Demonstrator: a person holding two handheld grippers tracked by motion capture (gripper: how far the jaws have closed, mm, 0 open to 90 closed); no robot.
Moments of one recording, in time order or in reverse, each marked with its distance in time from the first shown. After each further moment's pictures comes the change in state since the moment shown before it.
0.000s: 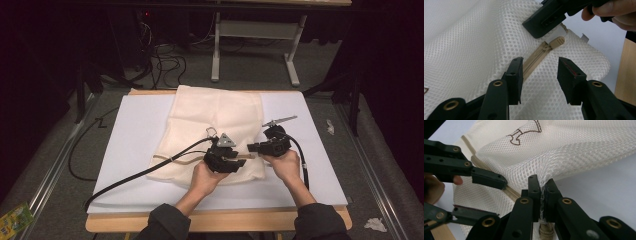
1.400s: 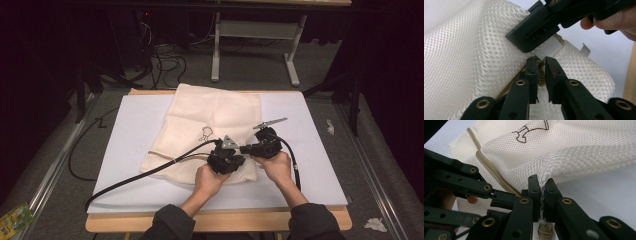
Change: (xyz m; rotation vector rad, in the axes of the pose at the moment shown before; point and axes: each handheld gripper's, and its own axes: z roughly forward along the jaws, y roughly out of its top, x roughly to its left) left arm -0.004 -0.003 0.012 0.024 0.036 -0.016; right arm 0.015 0.002 0.017 0.009 0.017 -0.022
